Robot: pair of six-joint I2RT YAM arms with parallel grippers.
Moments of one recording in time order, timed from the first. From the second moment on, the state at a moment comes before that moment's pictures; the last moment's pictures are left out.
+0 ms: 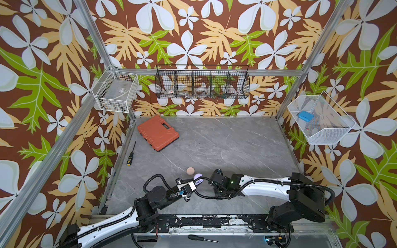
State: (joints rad) left arm -1.04 0.49 0.17 0.36 -0.03 0.38; right arm 1.08 1.54 0.82 -0.62 0.12 0.82
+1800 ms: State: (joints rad) left arm -1.04 0.49 0.17 0.35 -0.03 0.40; right arm 1.09 1.54 0.79 -0.59 0.12 0.84
